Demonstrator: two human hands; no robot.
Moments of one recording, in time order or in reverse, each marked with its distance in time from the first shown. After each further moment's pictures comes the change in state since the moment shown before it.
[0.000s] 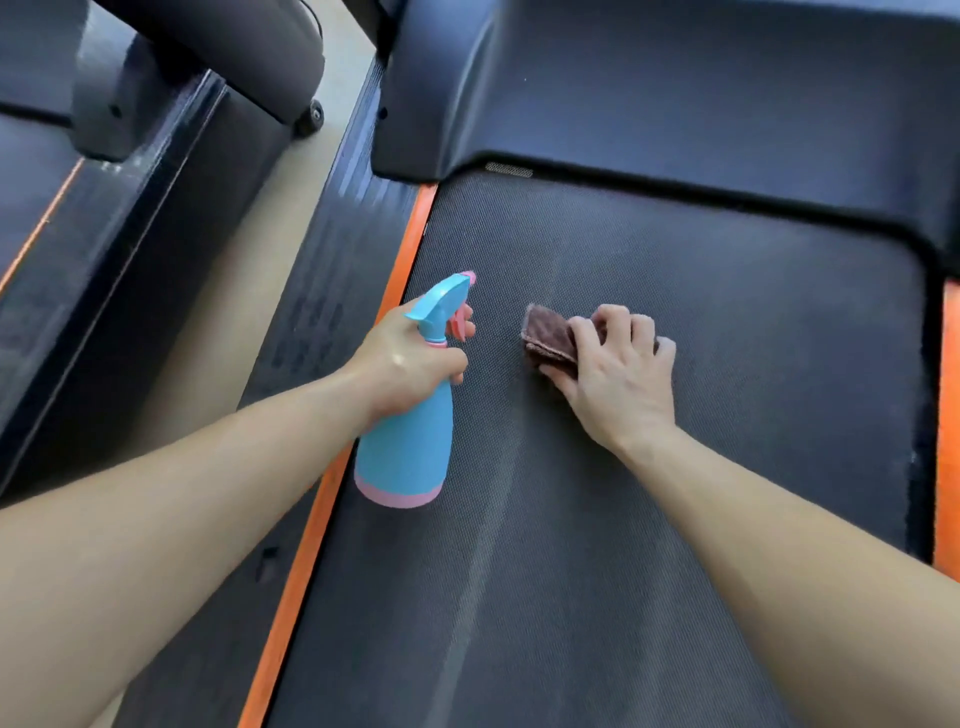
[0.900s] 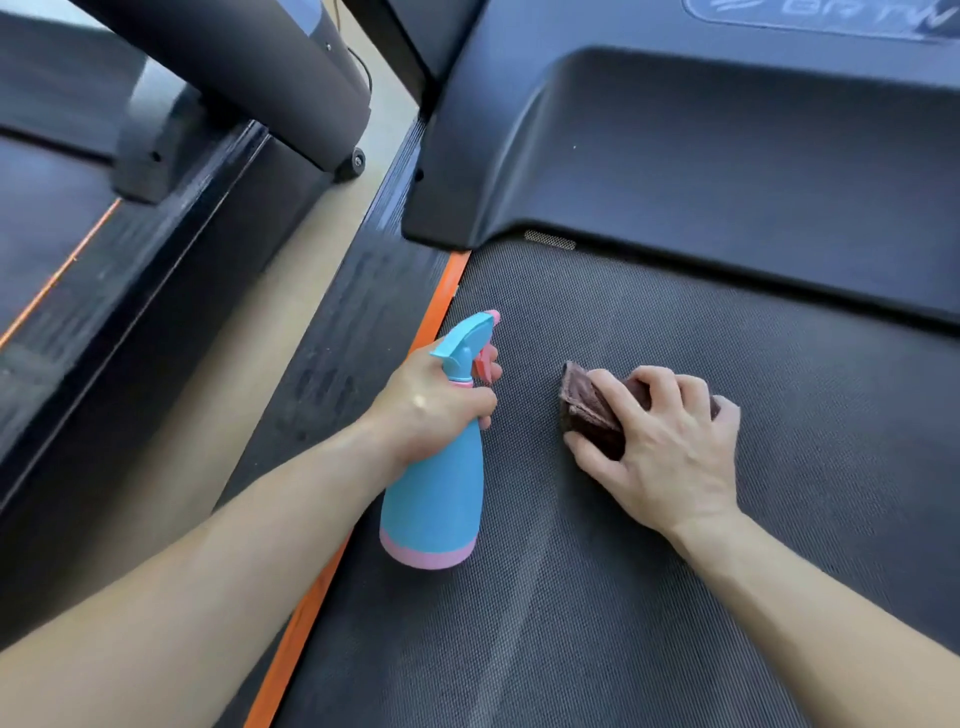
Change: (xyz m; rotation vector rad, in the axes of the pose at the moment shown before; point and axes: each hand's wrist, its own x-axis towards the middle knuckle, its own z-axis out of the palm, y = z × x) left_hand 0.057 0.011 0.000 -0.143 0.056 -0.013; right_hand 0.046 0.013 0.006 0.060 0.063 -0.103
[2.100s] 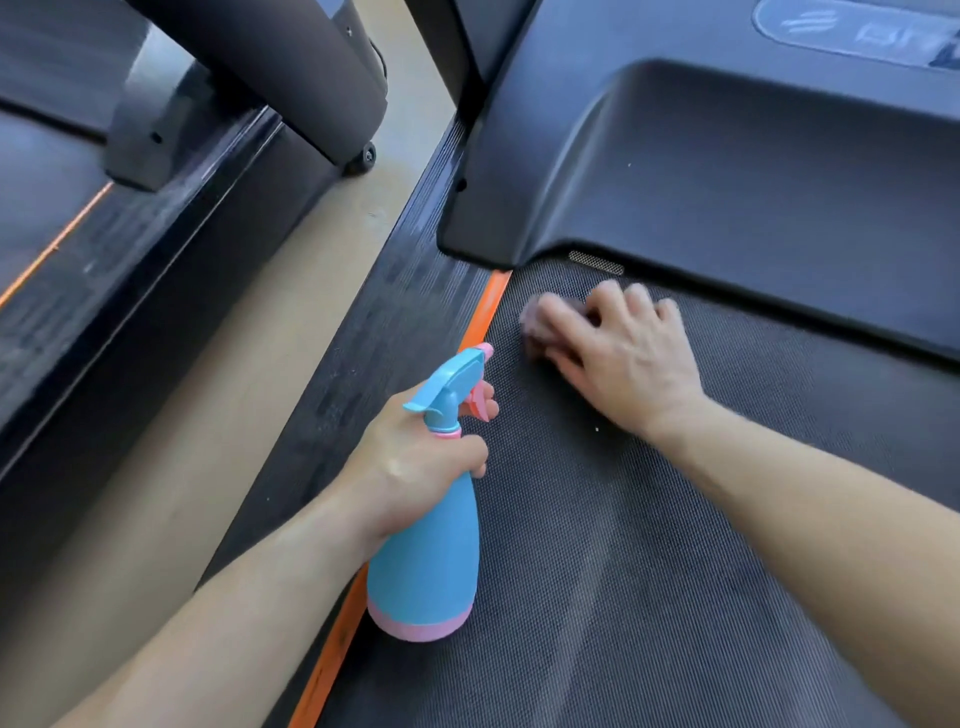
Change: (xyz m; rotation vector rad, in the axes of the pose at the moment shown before) left_hand -0.002 -0.032 -0.046 -0.070 0.014 0.003; right_hand 0.133 -0.045 0.029 -0.190 0.126 -0.341
